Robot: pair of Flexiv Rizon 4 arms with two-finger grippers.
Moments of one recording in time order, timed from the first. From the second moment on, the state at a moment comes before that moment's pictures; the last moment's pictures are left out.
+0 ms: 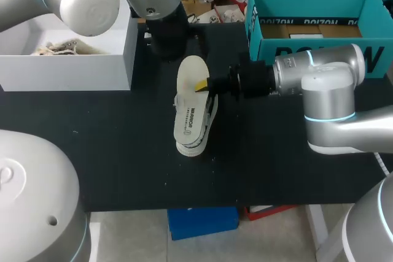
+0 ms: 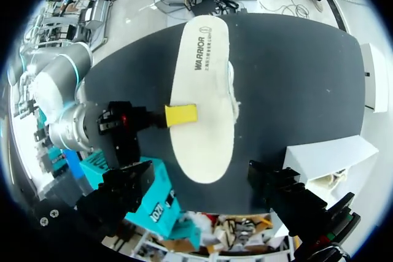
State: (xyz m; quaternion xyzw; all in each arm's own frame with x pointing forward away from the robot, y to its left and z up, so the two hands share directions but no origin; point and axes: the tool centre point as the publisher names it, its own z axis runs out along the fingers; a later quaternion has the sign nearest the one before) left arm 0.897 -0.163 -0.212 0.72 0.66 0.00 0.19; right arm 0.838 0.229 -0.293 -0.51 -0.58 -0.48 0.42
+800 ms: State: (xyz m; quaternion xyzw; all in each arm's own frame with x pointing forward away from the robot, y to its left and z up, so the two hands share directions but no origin) left arm 0.940 -0.179 -0.225 0.72 0.67 0.00 0.18; right arm 0.838 0.229 -0.292 -0.51 -0.58 -0.48 0.42
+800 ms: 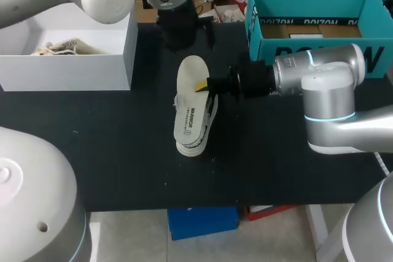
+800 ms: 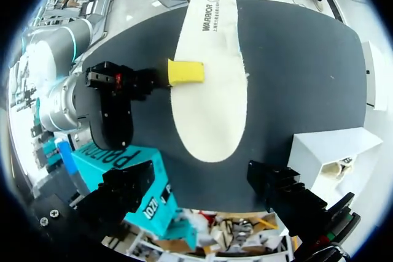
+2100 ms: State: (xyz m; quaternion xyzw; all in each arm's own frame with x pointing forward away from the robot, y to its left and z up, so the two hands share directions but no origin) left arm 0.764 -0.147 -0.234 0.73 0.67 -0.01 0.15; right arm 0.838 0.229 -0.292 -0.51 -0.58 -0.48 0.42
